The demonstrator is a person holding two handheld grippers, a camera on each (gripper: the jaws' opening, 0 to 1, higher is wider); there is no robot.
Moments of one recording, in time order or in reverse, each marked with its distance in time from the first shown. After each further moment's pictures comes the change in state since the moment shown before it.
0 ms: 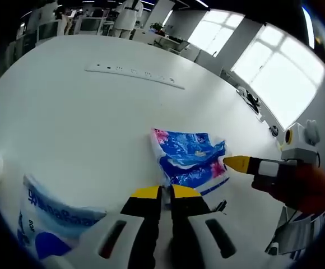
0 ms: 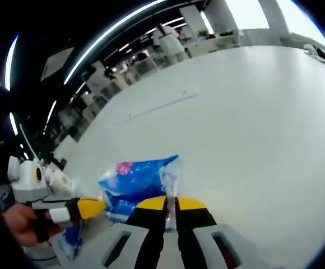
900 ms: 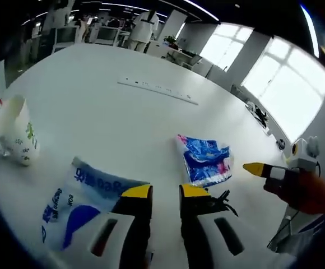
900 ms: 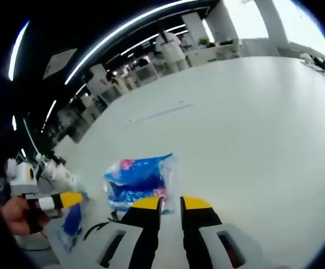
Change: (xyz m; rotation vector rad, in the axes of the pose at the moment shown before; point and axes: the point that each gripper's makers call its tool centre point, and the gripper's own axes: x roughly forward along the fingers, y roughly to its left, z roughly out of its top) left arm -0.069 0.031 -0.005 -0.056 -0.119 0.096; right arm -0.043 0.000 -0.005 -0.075 -0.052 -0.011
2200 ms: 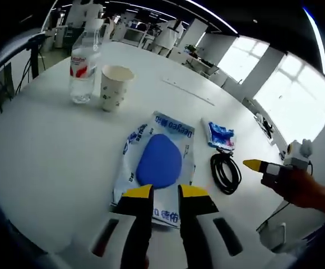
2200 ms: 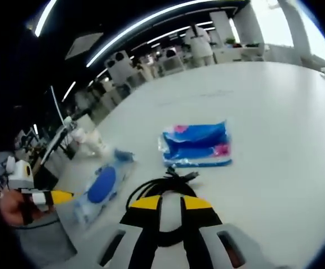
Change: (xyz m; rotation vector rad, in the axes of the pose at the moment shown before) left arm -0.142 0.067 -0.080 -0.136 -0.034 0.081; right arm -0.035 0.093 -0.073 -0.105 0.057 0.105
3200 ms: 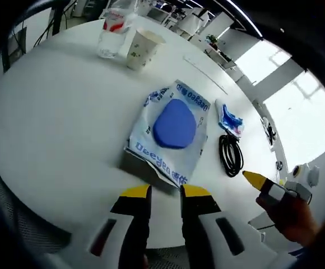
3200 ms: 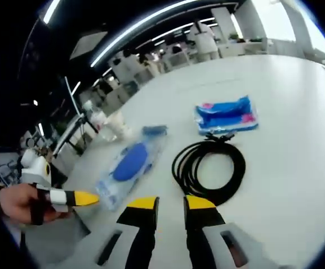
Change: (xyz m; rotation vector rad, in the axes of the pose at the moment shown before) left arm -0.006 0.009 -0.052 -0.208 0.137 0.010; right arm -0.025 0.061 -0.056 0.022 0.017 0.055
